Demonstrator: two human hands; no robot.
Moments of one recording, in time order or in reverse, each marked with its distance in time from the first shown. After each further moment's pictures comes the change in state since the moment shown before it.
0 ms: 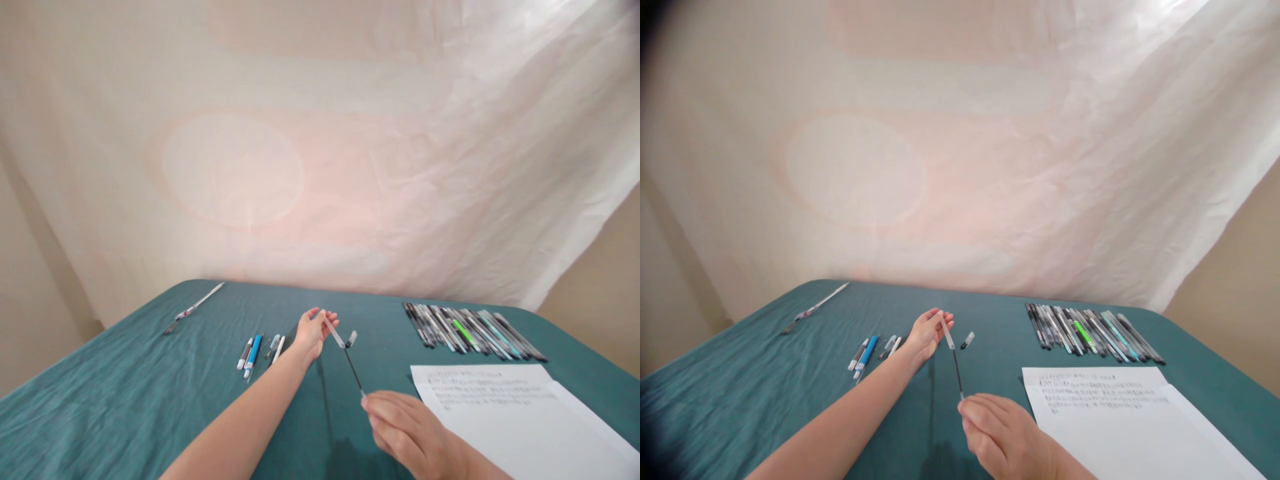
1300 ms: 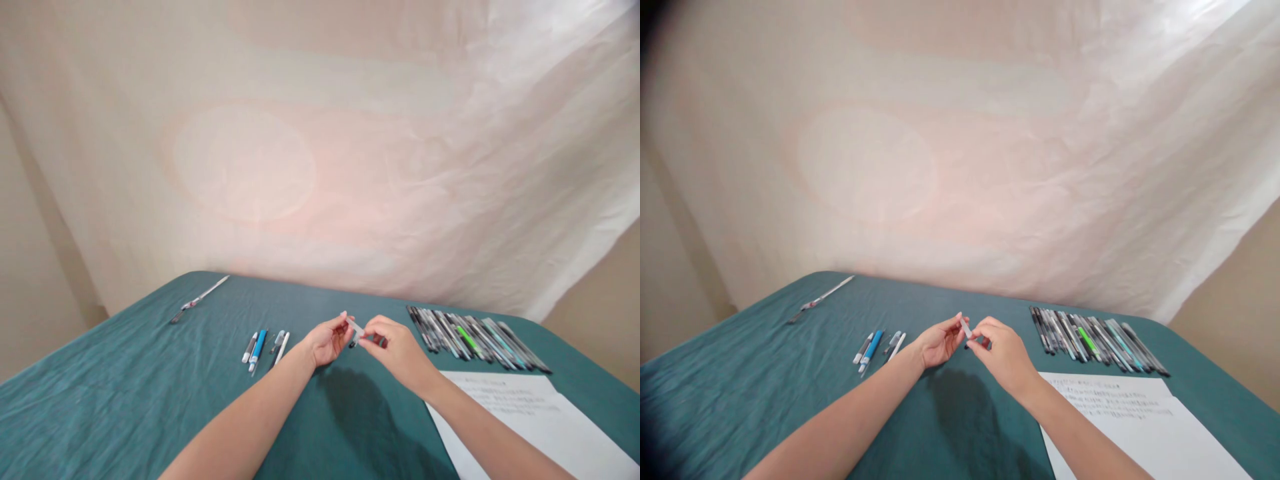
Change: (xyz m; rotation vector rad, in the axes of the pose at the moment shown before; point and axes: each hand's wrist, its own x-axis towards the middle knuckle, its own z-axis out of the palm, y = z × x) left_hand -0.020 0.009 0.001 -0.165 -0.362 -0.578; right_hand 0.039 0.066 0.015 0.115 -0.226 0.827
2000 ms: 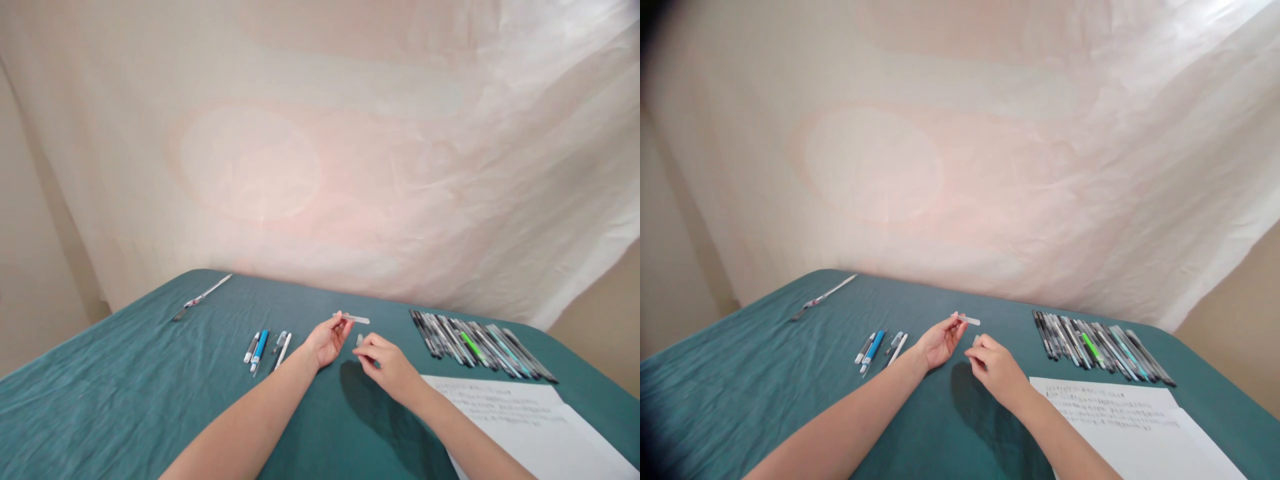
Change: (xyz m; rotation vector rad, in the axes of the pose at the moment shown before) left_hand 0.001 -0.002 0.004 -0.116 0.093 0.172; right_hand -0.012 0.024 0.036 0.015 -0.057 -0.187
